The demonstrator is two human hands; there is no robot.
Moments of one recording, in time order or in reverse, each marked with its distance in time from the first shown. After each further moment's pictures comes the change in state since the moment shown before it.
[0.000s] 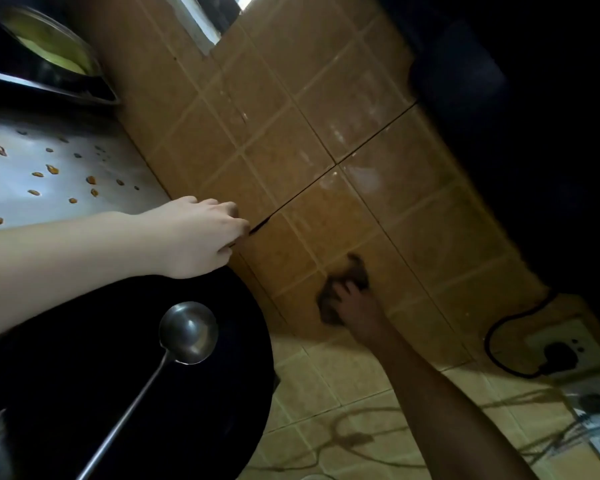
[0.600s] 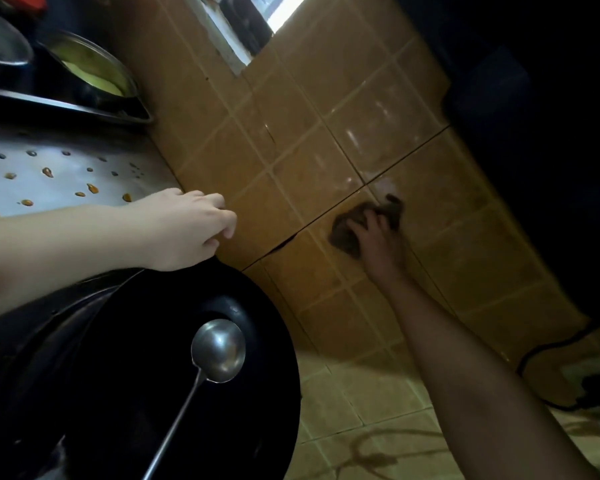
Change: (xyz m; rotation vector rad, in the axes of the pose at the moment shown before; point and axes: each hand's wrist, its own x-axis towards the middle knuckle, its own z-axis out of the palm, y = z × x) left_hand -0.018 -0.066 -0.007 -0.031 -0.024 -0.069; right_hand 0.079 0.020 -0.127 0.131 0.212 0.281
